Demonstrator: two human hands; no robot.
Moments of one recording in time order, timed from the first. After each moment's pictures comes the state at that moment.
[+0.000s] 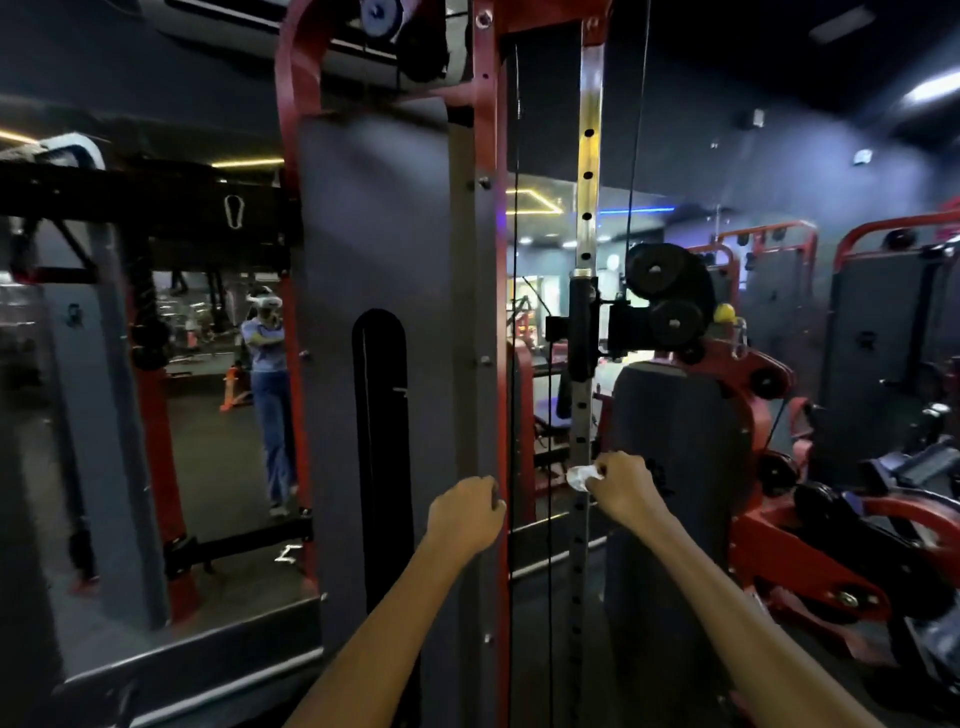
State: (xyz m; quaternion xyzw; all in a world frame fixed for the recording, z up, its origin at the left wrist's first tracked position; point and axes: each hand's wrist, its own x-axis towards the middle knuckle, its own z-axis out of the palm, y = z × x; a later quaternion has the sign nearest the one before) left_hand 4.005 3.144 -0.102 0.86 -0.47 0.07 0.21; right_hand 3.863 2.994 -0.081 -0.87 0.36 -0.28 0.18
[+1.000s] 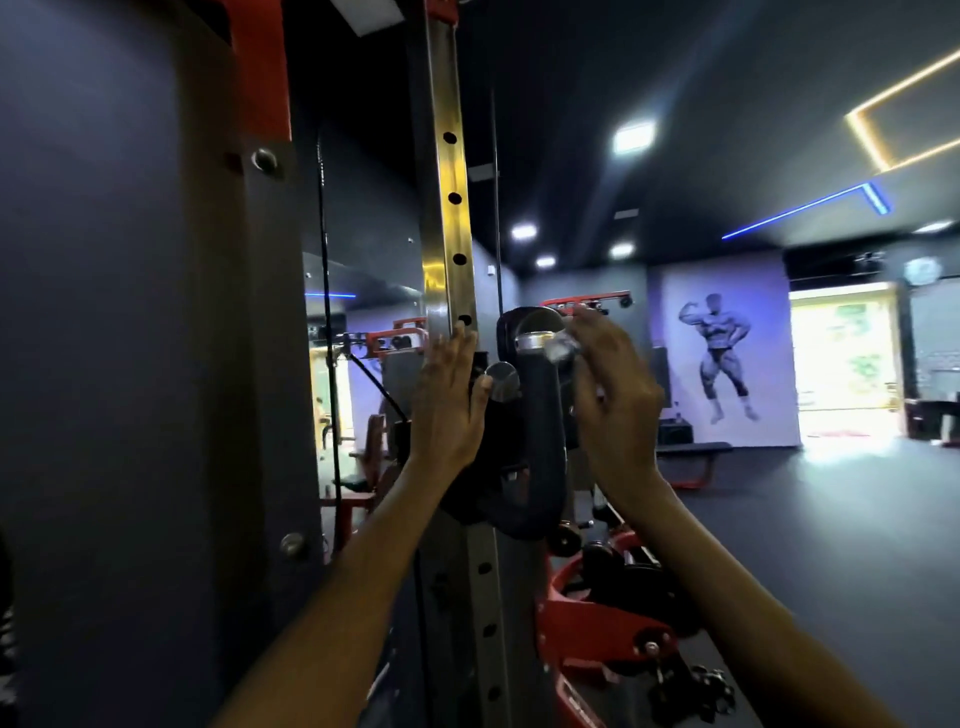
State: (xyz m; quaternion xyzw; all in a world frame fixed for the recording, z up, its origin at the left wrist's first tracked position) left_hand 4.190 2.728 0.065 0.38 -0.72 0.22 0.54; right_hand 4.027 2.831 0.070 -0.59 0.24 -0.73 -0.24
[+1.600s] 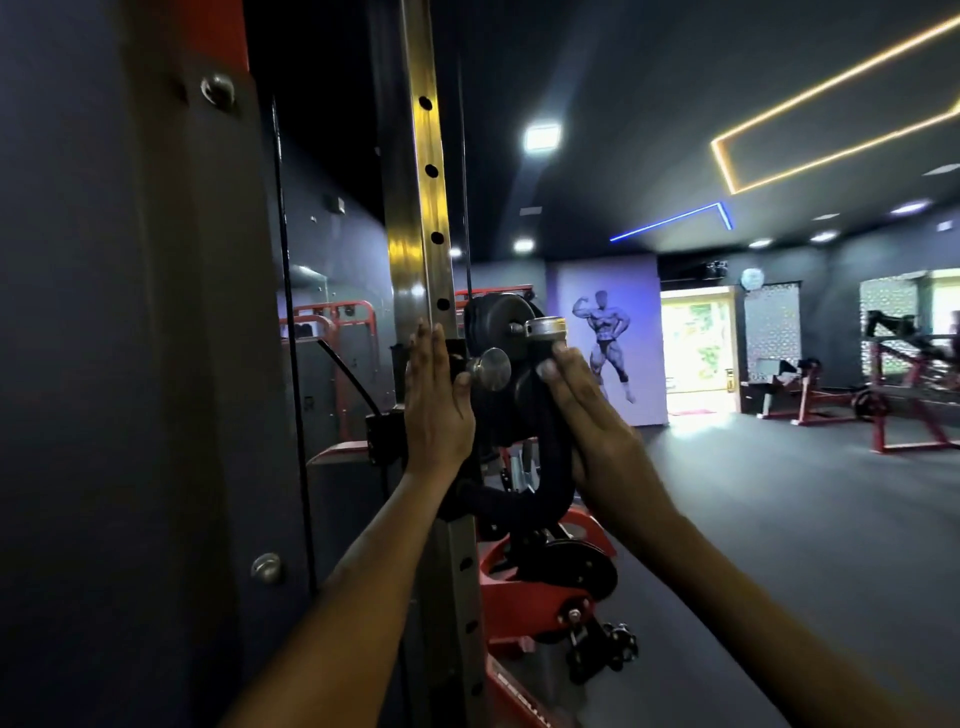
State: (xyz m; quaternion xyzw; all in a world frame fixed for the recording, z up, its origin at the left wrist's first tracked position) left_hand 4.180 2.684 0.047 0.29 -0.70 0.11 0.64; right_hand 4.036 2.832 0.022 -0.69 0.39 -0.51 -0.35
